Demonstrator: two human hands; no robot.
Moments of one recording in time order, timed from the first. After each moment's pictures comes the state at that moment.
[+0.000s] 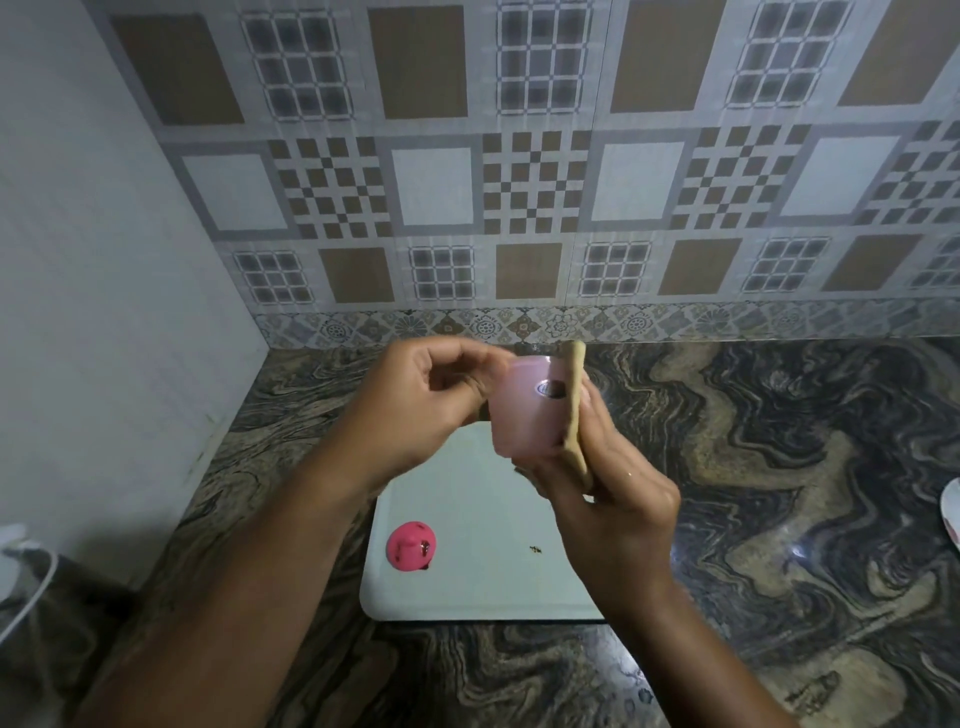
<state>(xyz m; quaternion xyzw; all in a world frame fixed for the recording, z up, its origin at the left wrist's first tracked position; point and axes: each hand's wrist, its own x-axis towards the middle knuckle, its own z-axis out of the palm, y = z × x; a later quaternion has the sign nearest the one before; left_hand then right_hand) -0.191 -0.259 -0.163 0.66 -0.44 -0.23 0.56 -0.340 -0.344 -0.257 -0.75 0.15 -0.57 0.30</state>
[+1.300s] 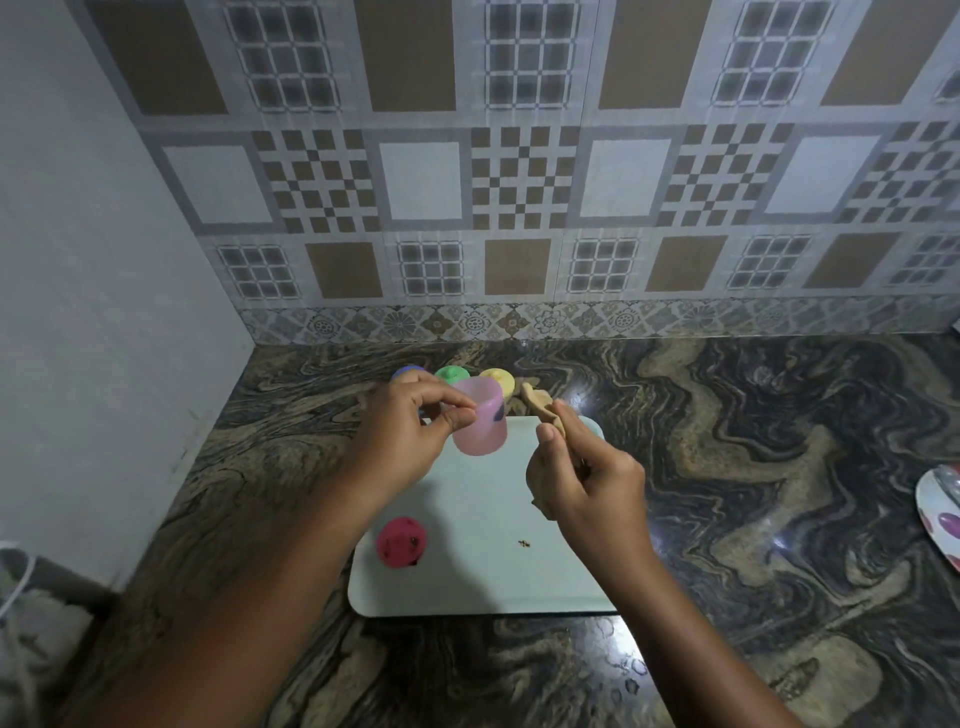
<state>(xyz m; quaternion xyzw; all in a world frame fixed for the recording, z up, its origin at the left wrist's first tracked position) -0.155 -0.276 -0.251 0.75 -0.46 -0.08 0.47 -0.335 -0.370 -0.298 -0.70 0.29 -0.41 0.50</state>
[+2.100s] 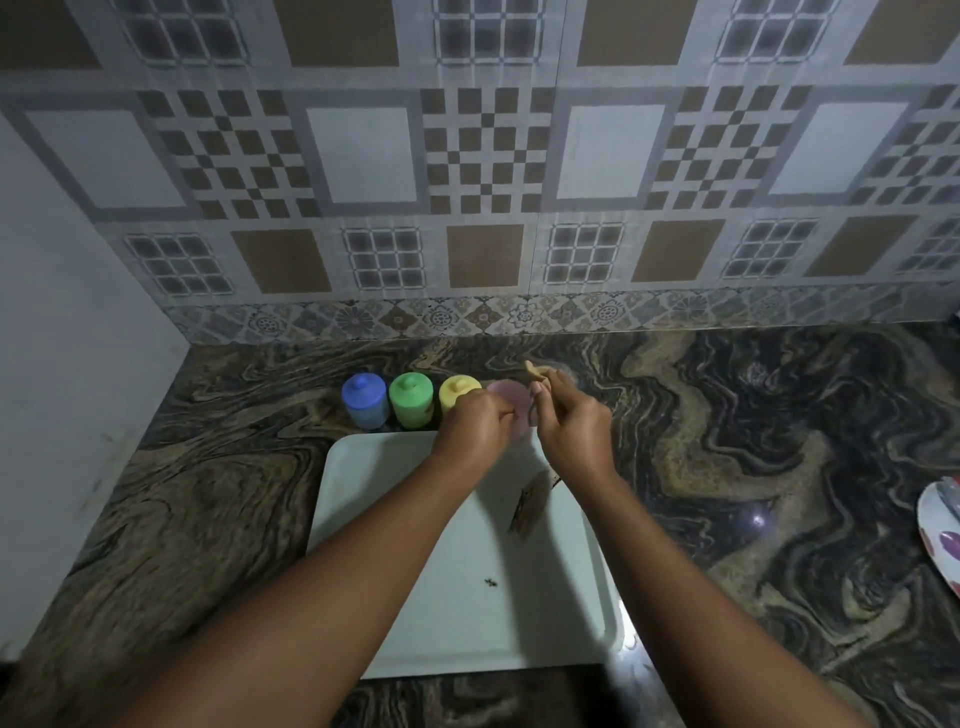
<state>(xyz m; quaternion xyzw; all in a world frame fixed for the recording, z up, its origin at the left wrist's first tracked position) -0.150 -0.442 -0.356 0.81 -0.48 -0.13 0.29 -0.271 -0.518 -0.354 -0.78 0.38 -0.37 0.33</state>
